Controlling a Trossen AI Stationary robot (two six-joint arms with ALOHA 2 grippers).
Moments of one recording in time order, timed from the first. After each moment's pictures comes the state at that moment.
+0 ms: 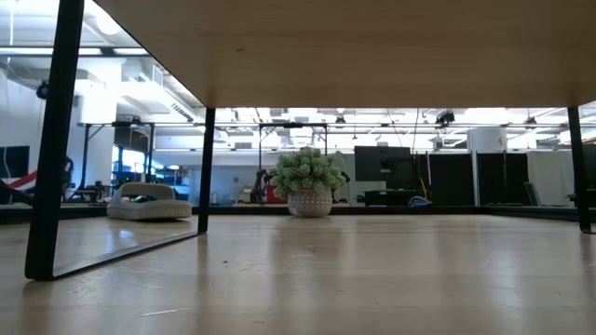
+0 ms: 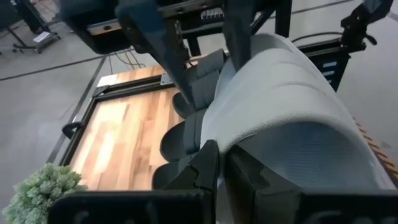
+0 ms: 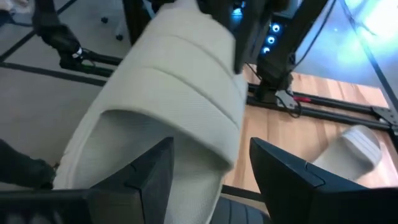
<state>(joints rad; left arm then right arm) -0.70 1.24 1.55 -0.83 -0.68 -0.19 0.32 1.97 2.34 -0.91 0.10 -0.01</state>
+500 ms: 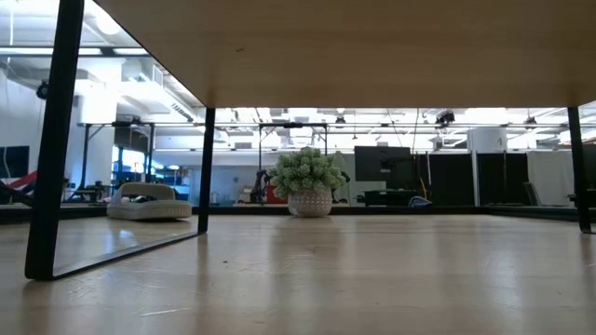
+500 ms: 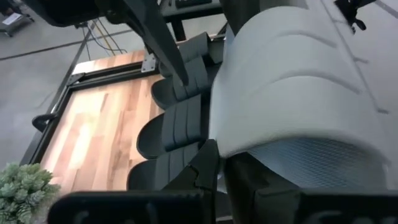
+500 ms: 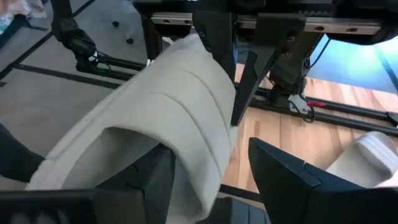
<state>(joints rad) -0.63 1.31 1.53 -0.78 -0.56 -0.19 0.34 1.97 2.34 -0.90 0.09 0.01</state>
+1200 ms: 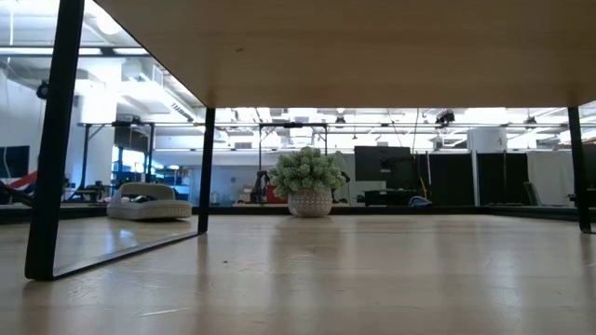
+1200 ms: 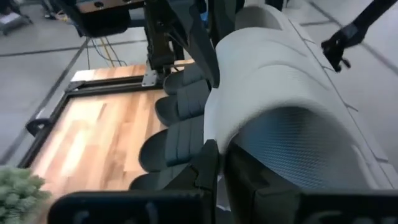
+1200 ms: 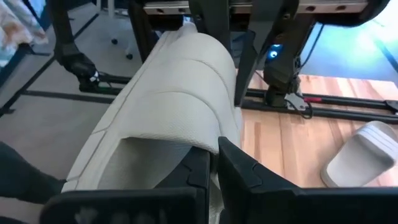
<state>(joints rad) -0.64 1.25 1.54 -0.76 -0.53 -0.23 0.34 1.93 2.35 -0.92 0.08 0.11</state>
